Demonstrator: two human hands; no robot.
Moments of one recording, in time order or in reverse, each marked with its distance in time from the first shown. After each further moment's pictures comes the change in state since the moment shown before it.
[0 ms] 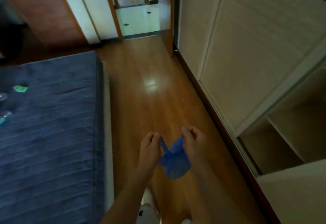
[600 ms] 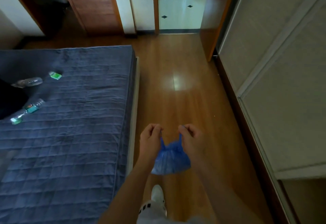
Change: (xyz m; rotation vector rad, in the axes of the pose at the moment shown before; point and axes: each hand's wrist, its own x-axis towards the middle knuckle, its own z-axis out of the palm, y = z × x) left_hand 0.229 0.037 -0.161 -0.093 0.253 -0.029; right_hand 0.150 -0.018 0.263 -0.103 -0.281 0.030
